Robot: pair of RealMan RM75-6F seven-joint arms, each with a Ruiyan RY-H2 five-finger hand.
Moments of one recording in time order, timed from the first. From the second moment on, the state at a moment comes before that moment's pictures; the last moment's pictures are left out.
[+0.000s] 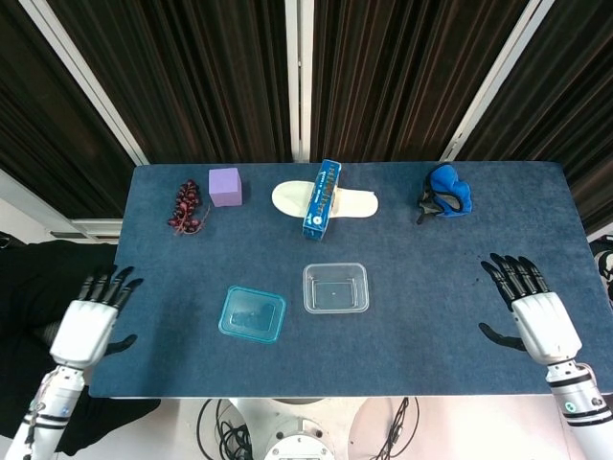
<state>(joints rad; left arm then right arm) -0.24 -1.17 -0.02 -1.77 1.57 1.35 0.33 0.20 -1.05 0.05 -1.66 -1.64 1.41 0.00</state>
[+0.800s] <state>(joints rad) -0.73 -1.45 -0.13 -1.79 0.81 0.87 0.83 0.19 -1.07 0.04 -1.63 -1.60 1.40 0.02</state>
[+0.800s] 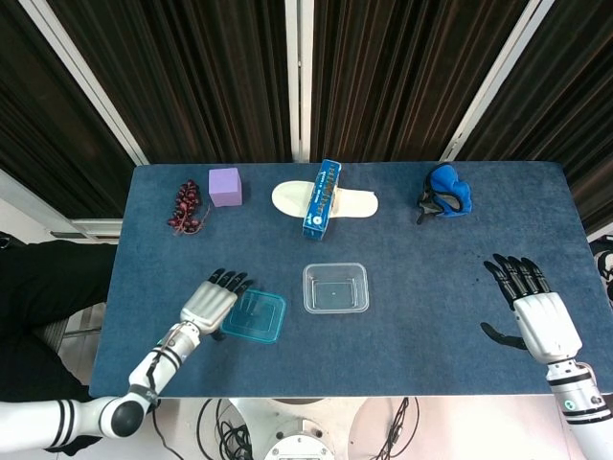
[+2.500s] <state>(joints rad) -0.99 -1.48 -0.08 -1.90 0.54 1.14 0.90 0.18 -1.07 0.04 -1.59 -1.57 1.41 0.07</state>
